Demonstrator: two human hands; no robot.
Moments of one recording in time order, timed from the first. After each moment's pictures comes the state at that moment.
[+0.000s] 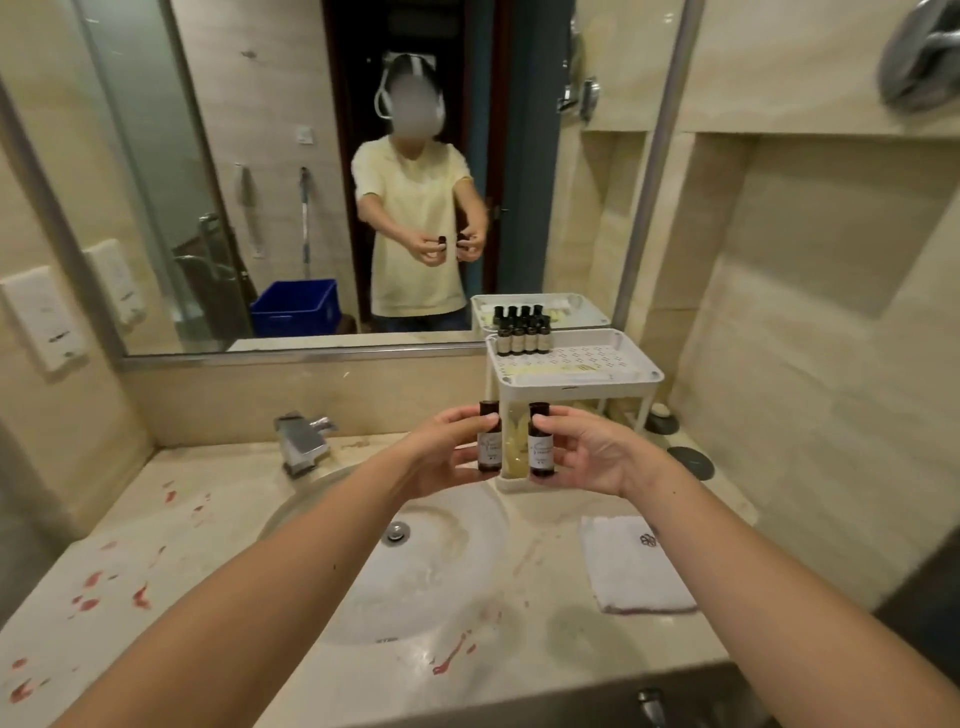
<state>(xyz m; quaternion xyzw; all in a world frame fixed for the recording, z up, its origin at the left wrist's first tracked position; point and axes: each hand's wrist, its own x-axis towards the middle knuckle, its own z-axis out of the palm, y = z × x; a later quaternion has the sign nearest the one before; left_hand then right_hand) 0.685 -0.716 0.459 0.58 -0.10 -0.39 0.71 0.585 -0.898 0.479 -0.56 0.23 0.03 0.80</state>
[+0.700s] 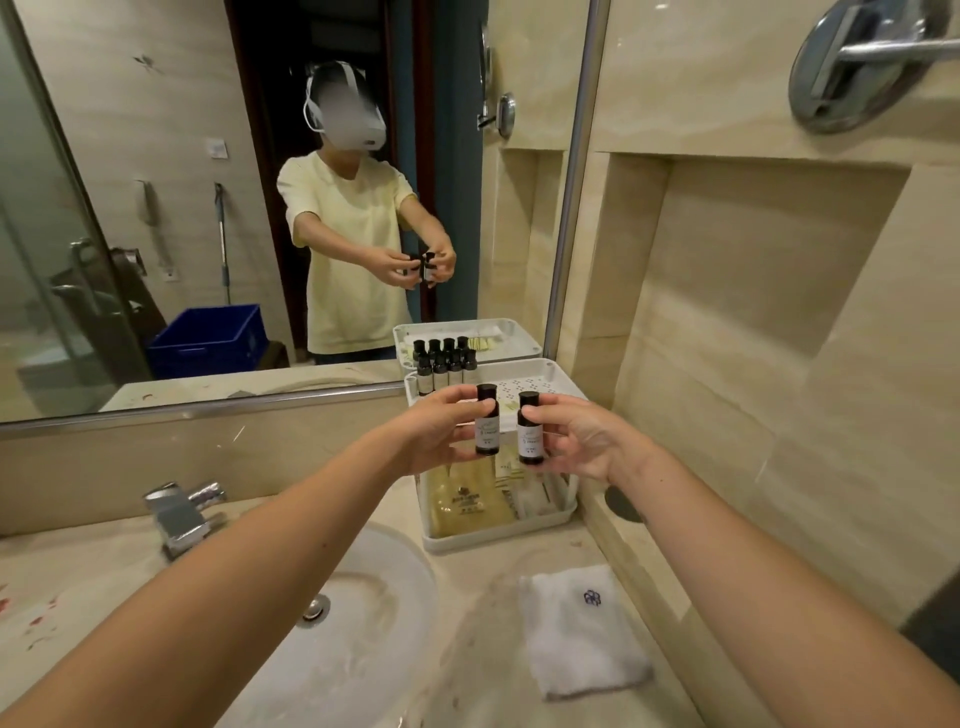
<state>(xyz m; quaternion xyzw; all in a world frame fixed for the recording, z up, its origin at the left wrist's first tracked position) 0.749 -0.857 0.499 0.60 -0.20 -0.41 0.66 0.633 -1.020 0.510 -0.59 0.24 -0.02 0.77</state>
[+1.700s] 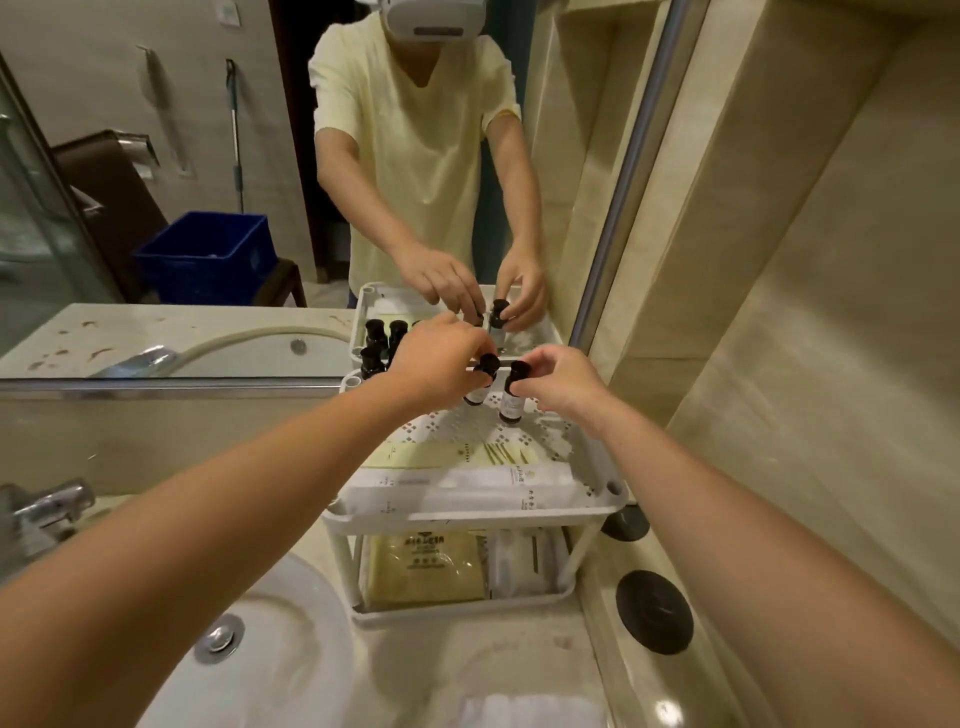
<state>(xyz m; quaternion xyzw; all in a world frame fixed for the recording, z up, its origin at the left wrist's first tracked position) 0.939 -1.028 0.463 0.89 -0.42 0.12 0.12 0.857 -1.186 0.457 -0.86 0.19 -0.05 0.47</state>
